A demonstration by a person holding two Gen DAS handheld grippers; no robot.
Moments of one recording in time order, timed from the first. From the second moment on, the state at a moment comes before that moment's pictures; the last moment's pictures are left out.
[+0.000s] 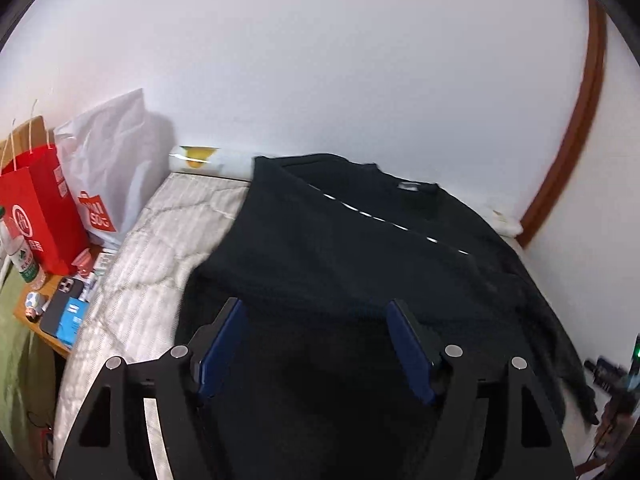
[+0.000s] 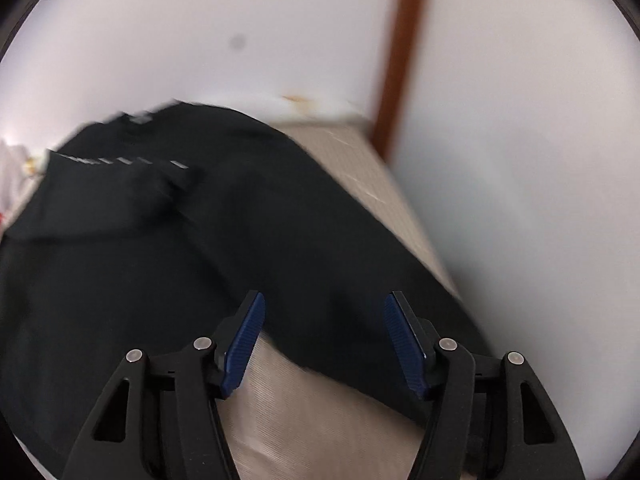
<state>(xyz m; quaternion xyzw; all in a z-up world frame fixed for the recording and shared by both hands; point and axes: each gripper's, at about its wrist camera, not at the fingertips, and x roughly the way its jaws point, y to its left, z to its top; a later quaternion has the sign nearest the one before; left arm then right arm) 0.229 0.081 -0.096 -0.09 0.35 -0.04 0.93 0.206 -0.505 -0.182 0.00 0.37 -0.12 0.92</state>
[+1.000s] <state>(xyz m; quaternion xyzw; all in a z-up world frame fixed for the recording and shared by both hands) 0.216 0.000 -0.116 -0.07 0.40 -0.05 0.91 0.090 -0.681 -0.286 0.28 0.34 -0.22 0.87</state>
